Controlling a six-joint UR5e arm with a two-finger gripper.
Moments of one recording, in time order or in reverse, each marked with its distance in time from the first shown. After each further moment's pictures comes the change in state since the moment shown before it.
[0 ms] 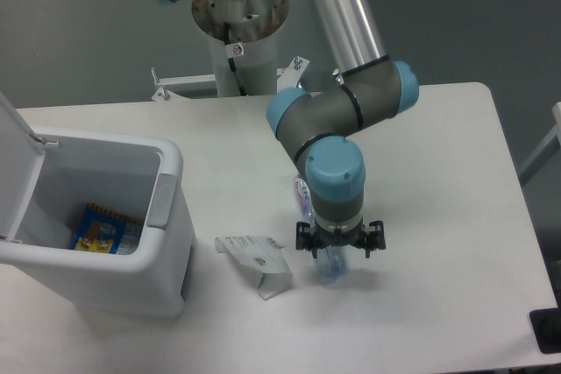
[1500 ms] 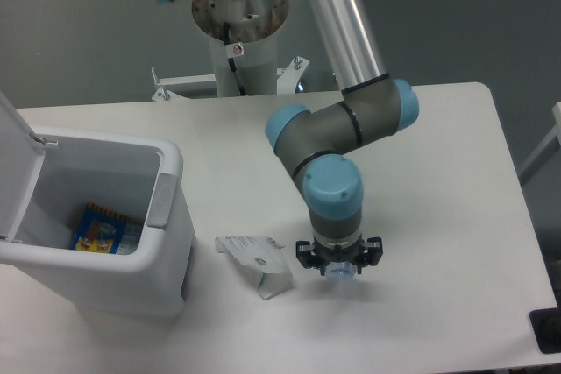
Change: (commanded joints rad) arm 0.041 0.012 0.046 -0.003 -0.153 -0.008
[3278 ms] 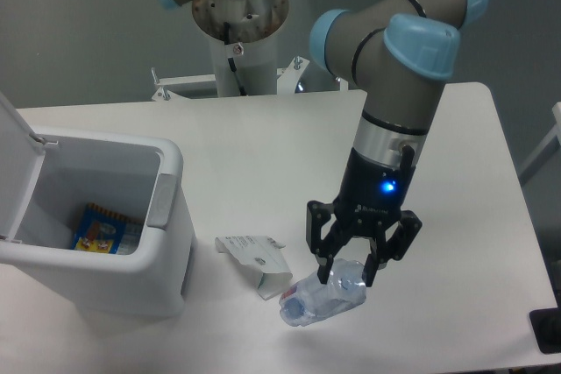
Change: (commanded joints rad) arm 0.092 0.215 0.161 -0.003 -0.583 -0.159
